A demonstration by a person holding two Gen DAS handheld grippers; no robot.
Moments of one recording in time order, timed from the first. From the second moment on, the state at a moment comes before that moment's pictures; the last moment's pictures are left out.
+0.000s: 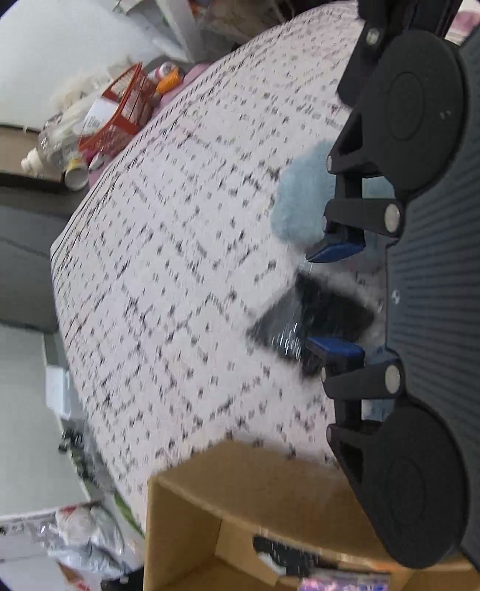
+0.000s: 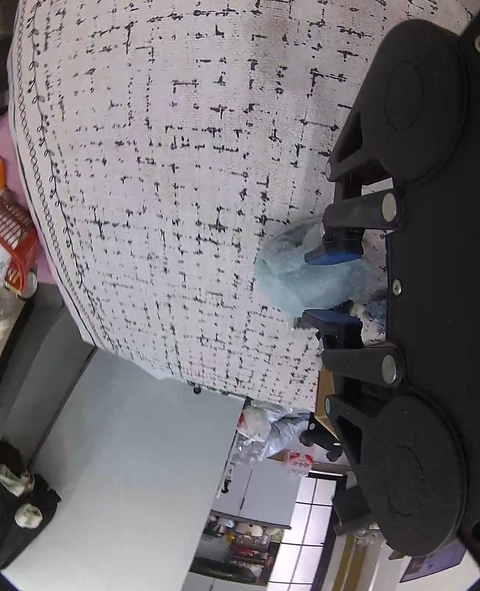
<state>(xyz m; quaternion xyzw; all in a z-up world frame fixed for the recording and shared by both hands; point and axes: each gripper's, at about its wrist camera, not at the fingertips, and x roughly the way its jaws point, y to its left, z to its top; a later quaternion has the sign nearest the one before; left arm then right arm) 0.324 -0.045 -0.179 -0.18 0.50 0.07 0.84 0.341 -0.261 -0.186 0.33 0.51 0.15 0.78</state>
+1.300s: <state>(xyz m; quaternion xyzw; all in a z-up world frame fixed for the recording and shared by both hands) 0.322 -0.087 -0.181 -0.29 0.48 -0.02 0.83 0.361 -0.285 -0.225 0.35 0.53 0.04 0.77</state>
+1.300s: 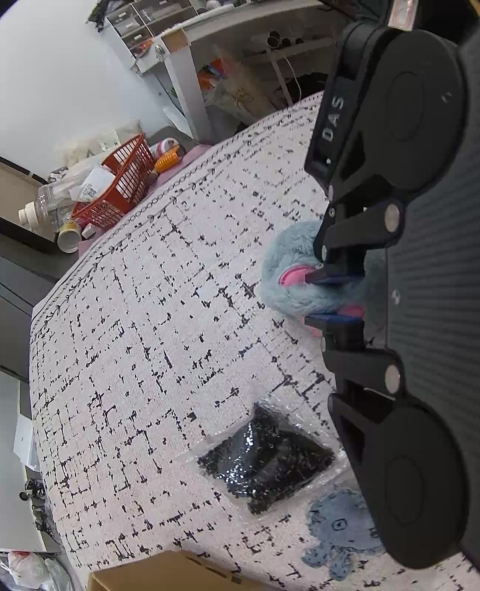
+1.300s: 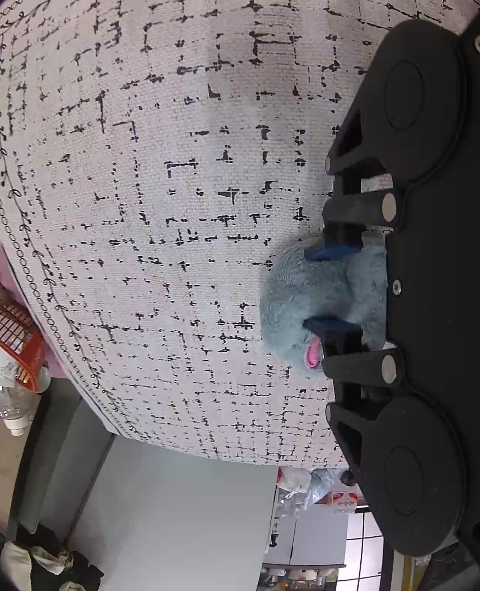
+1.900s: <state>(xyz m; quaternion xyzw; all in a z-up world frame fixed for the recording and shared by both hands) 0.271 -0.042 -0.107 -0.26 0.40 0.03 0.88 0.334 -0.235 -0.163 0.30 0.47 0.20 0.80</state>
